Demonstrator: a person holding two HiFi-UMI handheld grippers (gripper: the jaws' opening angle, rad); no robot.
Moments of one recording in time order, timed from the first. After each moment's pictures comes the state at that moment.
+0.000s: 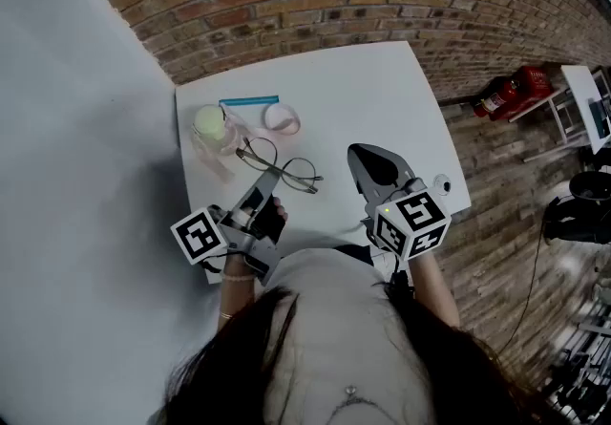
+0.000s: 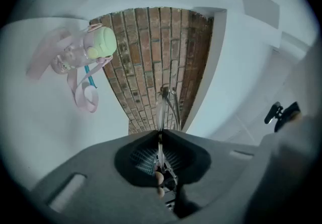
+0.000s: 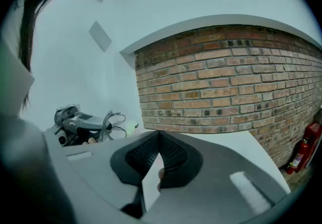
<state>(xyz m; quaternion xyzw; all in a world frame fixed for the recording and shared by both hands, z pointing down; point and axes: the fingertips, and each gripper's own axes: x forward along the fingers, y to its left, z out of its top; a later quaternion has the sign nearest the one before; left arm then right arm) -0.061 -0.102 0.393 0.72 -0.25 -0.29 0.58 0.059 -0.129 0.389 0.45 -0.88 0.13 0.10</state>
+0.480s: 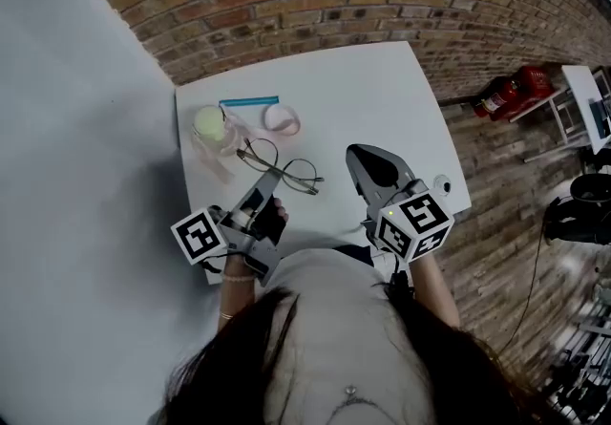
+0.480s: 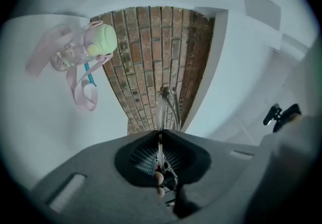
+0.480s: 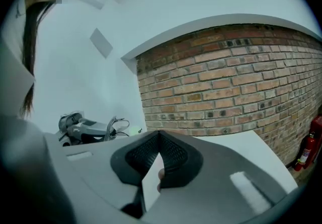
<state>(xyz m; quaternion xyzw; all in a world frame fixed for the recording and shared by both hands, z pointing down) -0.059 -0.102 0.394 0.72 -0.25 -0.29 0.58 0.056 -0.126 0.381 0.44 -0.89 0.13 0.07</state>
